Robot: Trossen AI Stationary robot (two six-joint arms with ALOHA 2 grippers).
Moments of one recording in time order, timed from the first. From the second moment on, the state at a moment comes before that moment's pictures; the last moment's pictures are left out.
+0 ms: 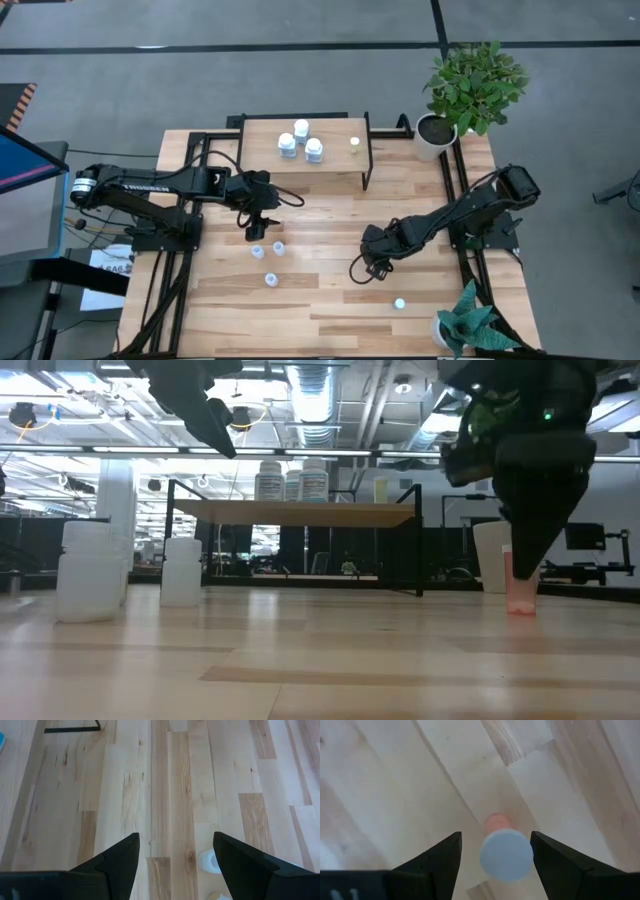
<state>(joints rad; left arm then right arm) 0.03 1.20 1.00 -0.69 0.02 0.03 0.32 1.64 0.96 -0.71 0.11 0.86</state>
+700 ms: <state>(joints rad) 0.03 1.20 1.00 -0.69 0.02 0.03 0.31 1.59 0.96 -0.73 0.13 0.84</state>
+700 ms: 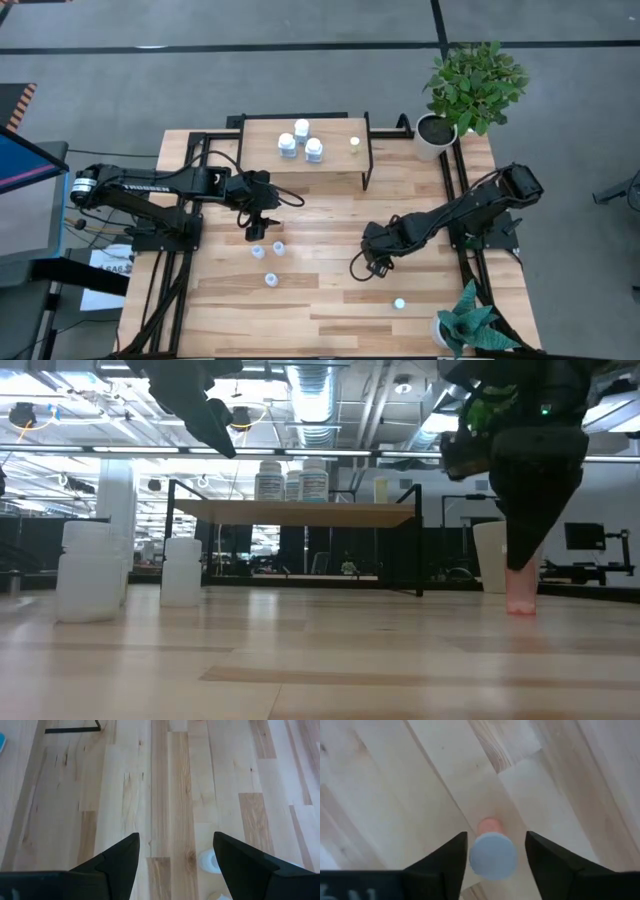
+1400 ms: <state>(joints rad) 0.03 1.20 1.00 -0.69 0.02 0.04 0.14 1.59 1.40 -1.04 0.13 0.65</state>
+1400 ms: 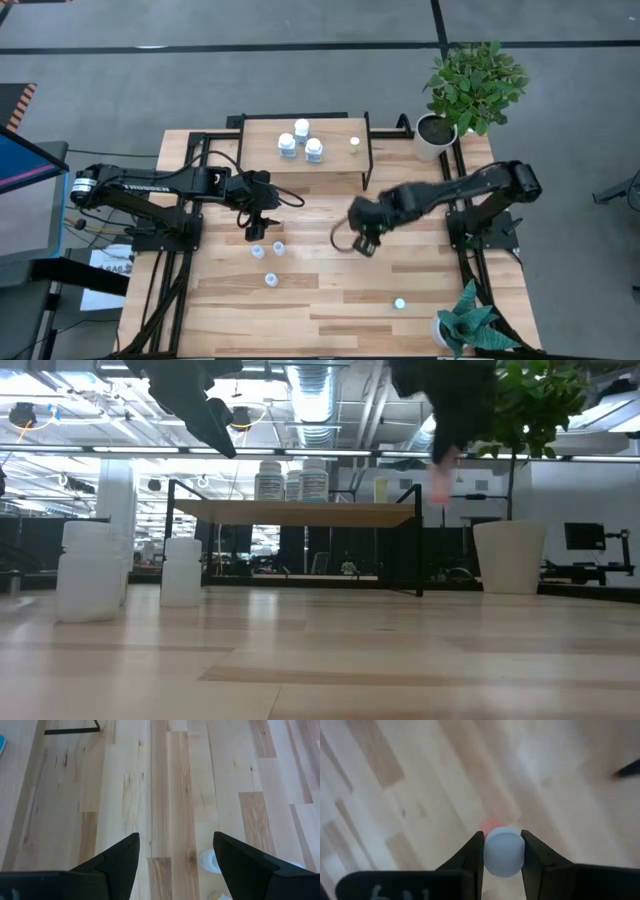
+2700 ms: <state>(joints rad) 0.03 1.20 1.00 -0.70 0.02 0.07 -0.36 1.92 1.95 -1.33 0.16 0.20</state>
